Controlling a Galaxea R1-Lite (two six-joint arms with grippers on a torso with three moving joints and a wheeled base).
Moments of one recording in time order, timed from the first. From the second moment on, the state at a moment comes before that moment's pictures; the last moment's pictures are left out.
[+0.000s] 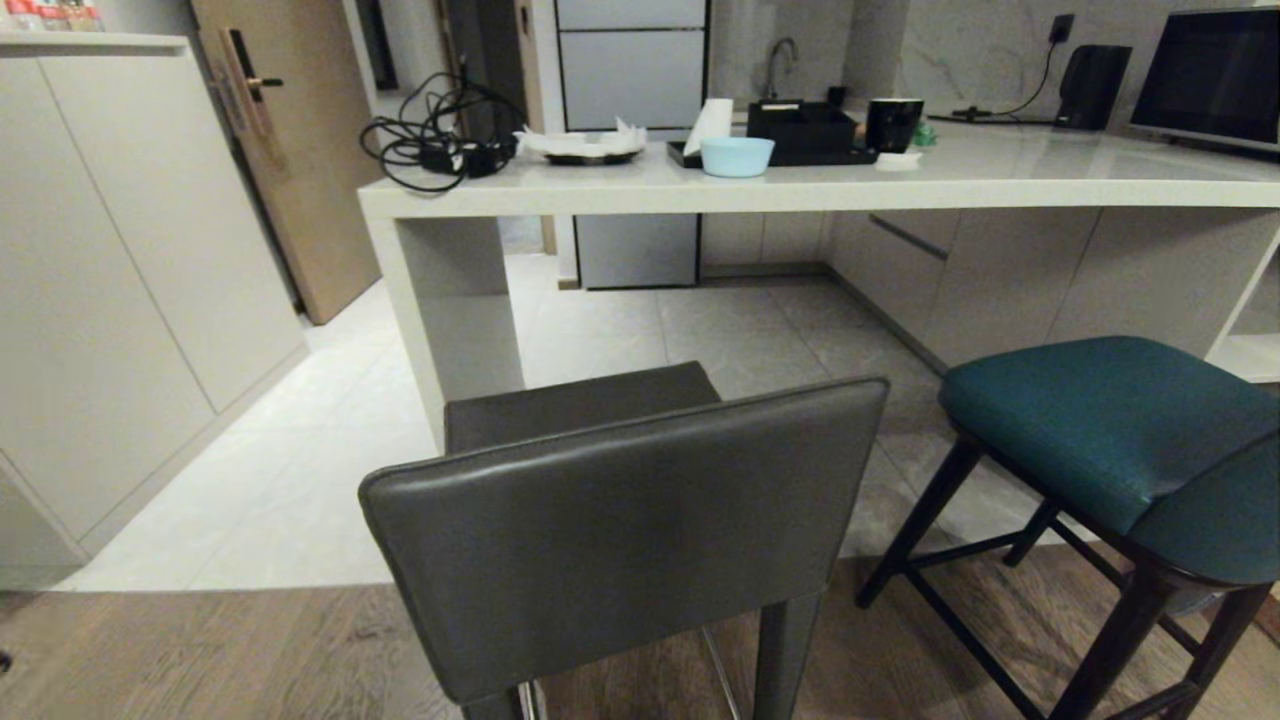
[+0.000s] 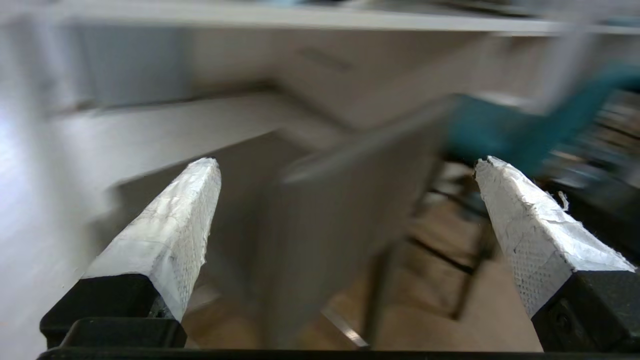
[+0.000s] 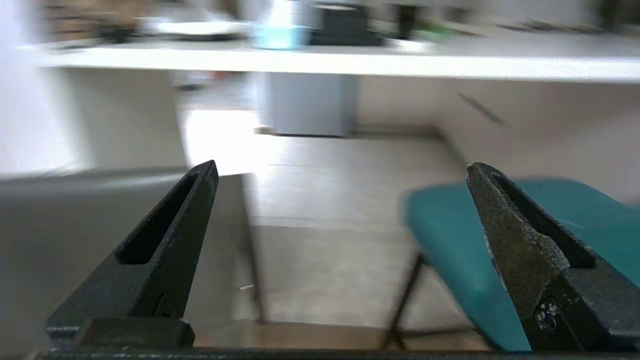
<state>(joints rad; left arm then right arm) 0.06 0.50 -0.45 -0.30 -0.69 -0.24 -0.05 0.55 -0.51 -0.29 0.18 0.01</state>
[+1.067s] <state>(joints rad) 0.00 0.05 -0.30 0.04 -0.67 -0.14 -0.02 0.23 -0.42 -0.07 0.38 0.00</state>
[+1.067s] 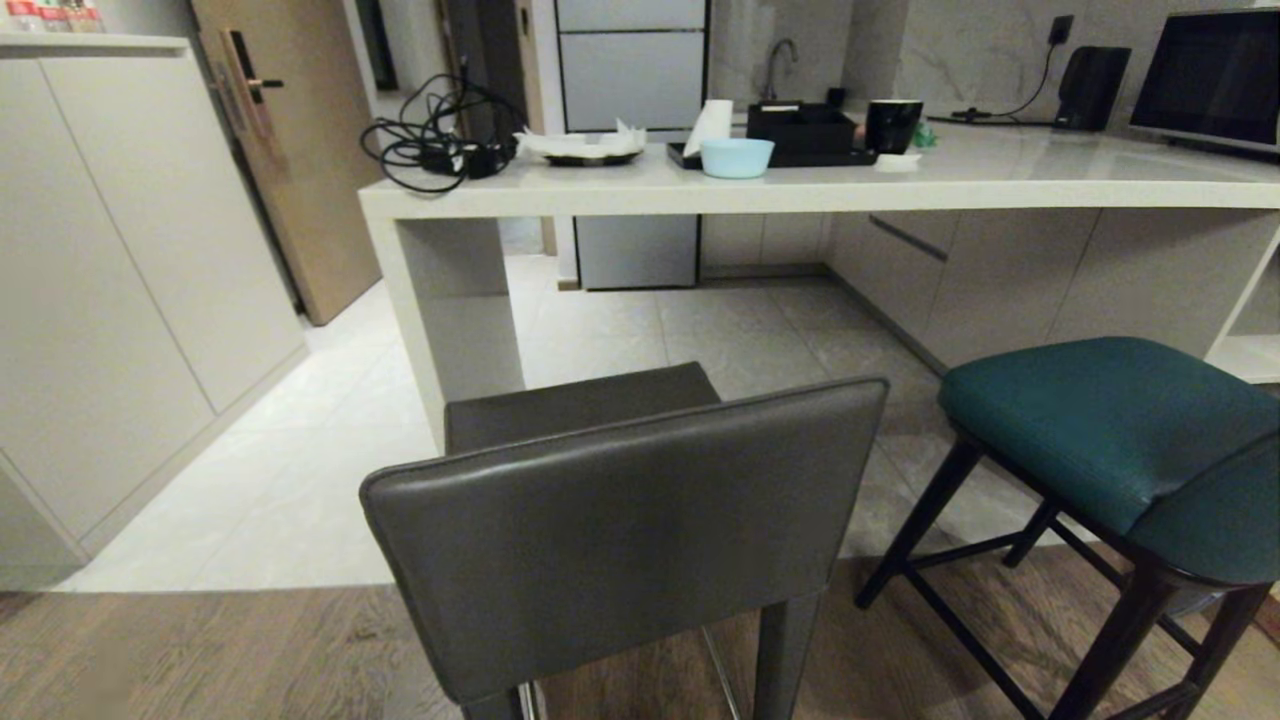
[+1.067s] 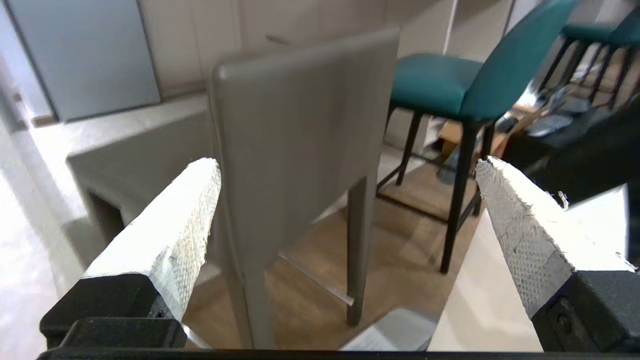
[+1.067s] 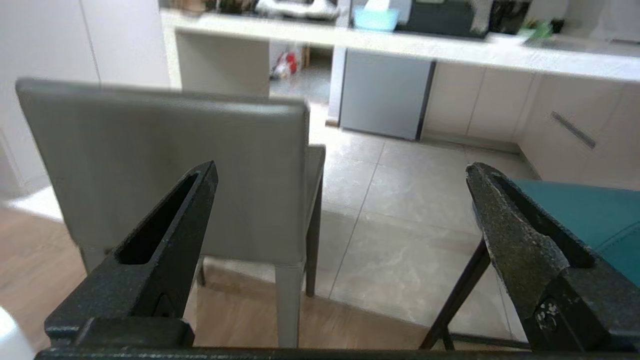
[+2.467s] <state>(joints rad) 0.00 0.00 -0.04 0.04 -0.08 0.00 0.00 0.00 0.00 -0.01 0.04 -0.15</state>
